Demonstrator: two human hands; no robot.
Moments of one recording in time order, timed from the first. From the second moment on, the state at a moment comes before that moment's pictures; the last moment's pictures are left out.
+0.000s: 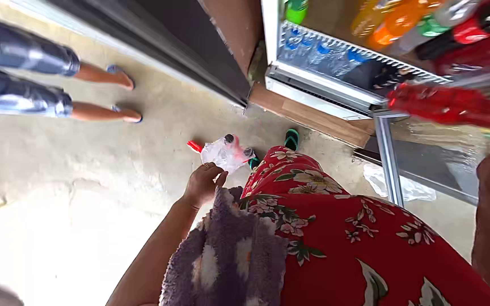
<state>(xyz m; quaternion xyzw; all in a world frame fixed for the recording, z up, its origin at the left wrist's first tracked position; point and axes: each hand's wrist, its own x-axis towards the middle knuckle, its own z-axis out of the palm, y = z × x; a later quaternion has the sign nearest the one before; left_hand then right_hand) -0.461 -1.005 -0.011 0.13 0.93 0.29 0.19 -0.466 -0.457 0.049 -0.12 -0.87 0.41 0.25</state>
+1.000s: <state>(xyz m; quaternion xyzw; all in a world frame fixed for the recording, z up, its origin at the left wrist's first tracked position) -0.021 -1.290 -0.018 -0.60 0.63 0.49 0.01 -0.193 -1.304 -0.007 0.57 -0.39 0.37 -0.62</state>
